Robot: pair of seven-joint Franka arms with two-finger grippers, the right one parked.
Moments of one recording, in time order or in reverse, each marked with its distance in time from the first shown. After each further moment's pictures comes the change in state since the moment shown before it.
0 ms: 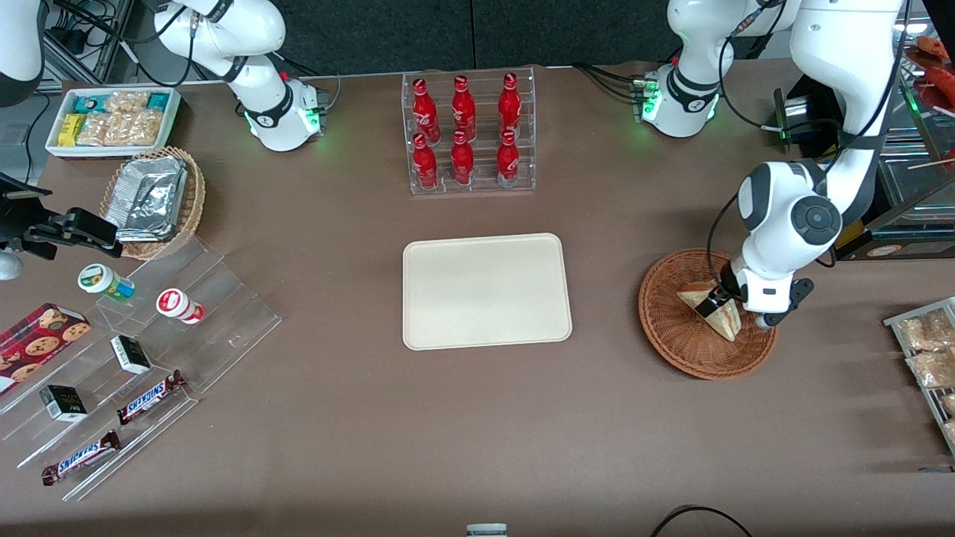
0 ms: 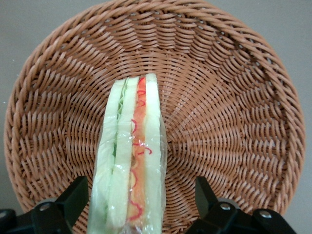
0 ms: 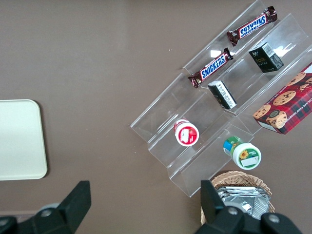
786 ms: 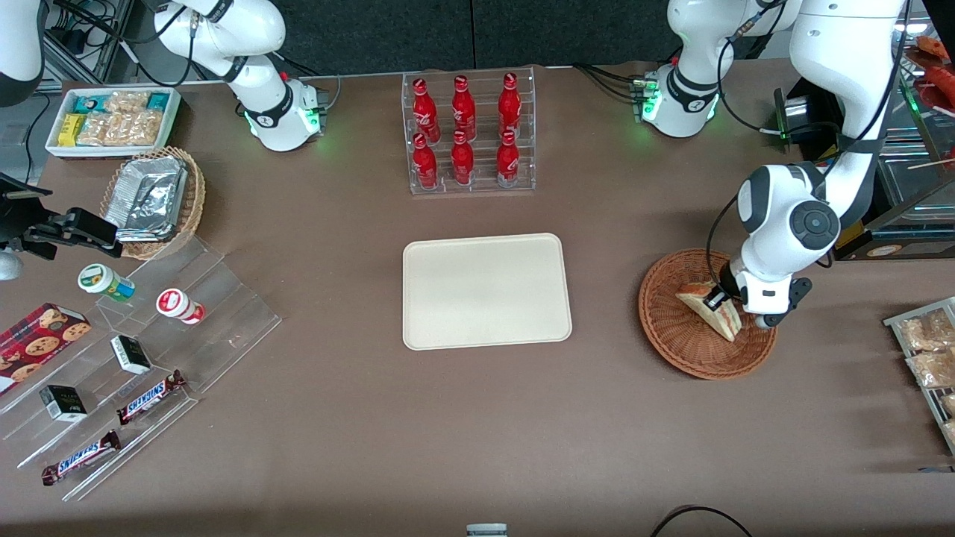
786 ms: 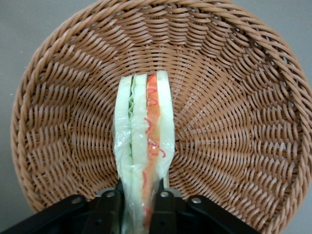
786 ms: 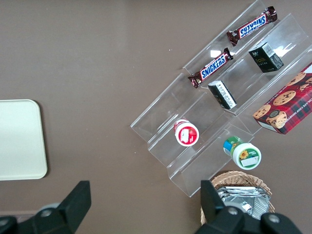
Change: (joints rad) arm 0.000 0.000 0.003 0.025 0.000 -0.068 -0.022
